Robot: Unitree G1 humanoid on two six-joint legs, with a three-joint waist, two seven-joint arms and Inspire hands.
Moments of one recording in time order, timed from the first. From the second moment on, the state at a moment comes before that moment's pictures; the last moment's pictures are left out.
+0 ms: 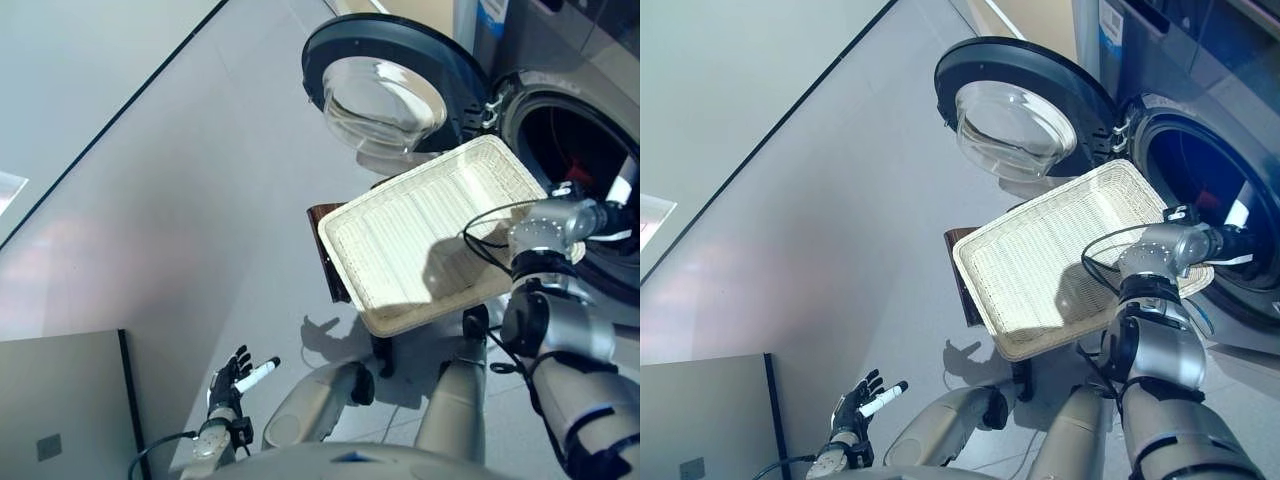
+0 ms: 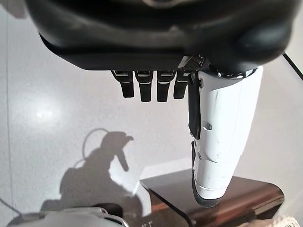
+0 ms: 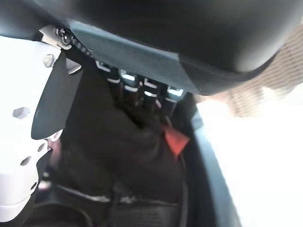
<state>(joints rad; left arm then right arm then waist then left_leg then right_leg) 0.12 0.13 -0.33 0.99 -0.53 -0.36 0.13 -0.89 -0.46 -0.40 1.13 1.05 -0.54 -0.58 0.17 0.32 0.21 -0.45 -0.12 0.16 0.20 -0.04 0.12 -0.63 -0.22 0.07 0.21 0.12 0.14</state>
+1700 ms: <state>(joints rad) 0.11 0.19 -0.17 1.26 -0.18 -0.27 0.11 -0.07 -0.25 0.12 1.28 0.12 -0.17 -0.32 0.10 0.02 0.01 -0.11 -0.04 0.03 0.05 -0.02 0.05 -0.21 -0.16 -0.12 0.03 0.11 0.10</state>
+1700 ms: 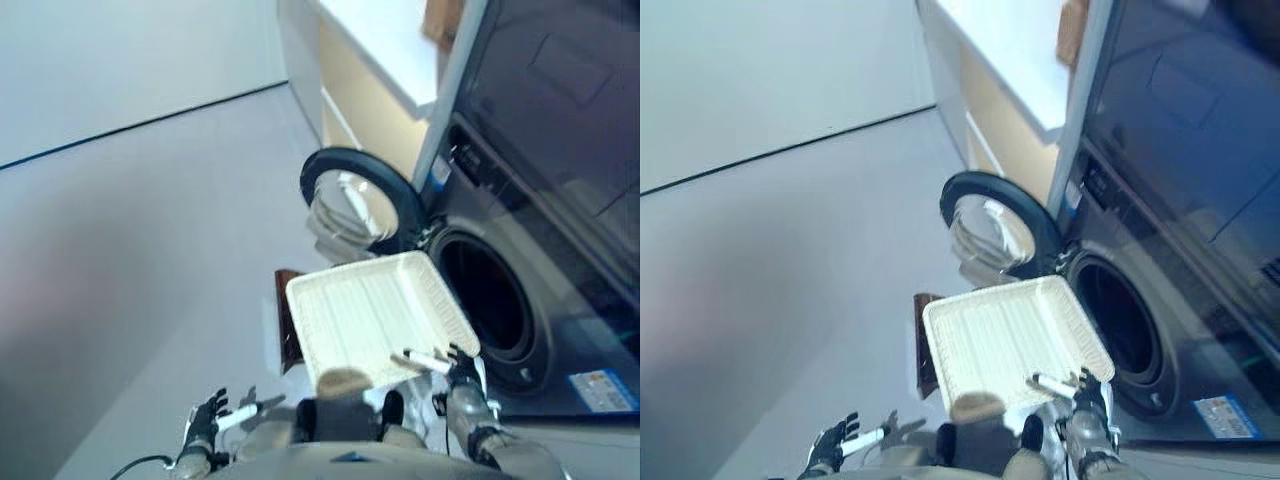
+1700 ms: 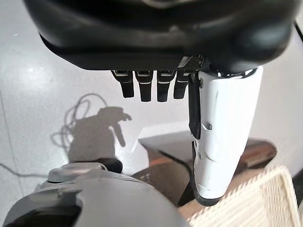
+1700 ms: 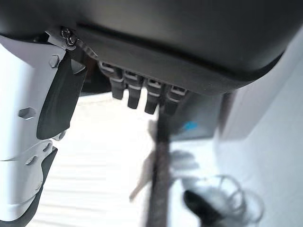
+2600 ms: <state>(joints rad) 0.15 0.20 -0.17 1.33 -0.05 -0.20 0.04 0.15 -0.23 0.07 1.34 -0.05 -0.13 -0.26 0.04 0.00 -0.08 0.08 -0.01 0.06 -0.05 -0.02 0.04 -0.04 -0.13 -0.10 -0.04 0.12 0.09</state>
